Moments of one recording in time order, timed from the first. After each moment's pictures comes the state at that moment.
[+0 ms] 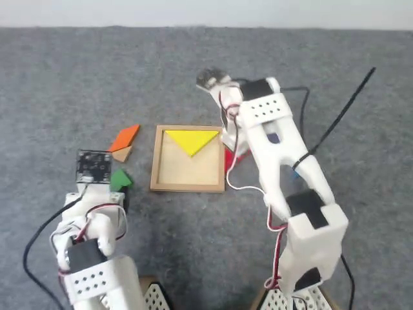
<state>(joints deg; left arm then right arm) -26.2 -87.2 85.5 63.1 -15.3 -23.0 17.3 -9.4 86.6 23.9</state>
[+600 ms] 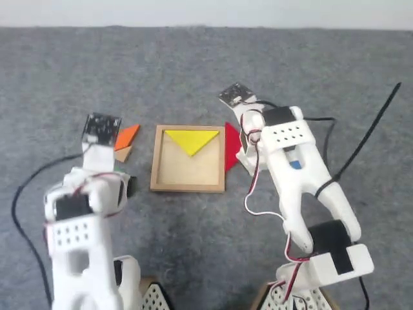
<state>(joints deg) -19.3 -52.1 60.3 66.9 -15.3 -18.3 0.4 14.9 76.7 19.3</state>
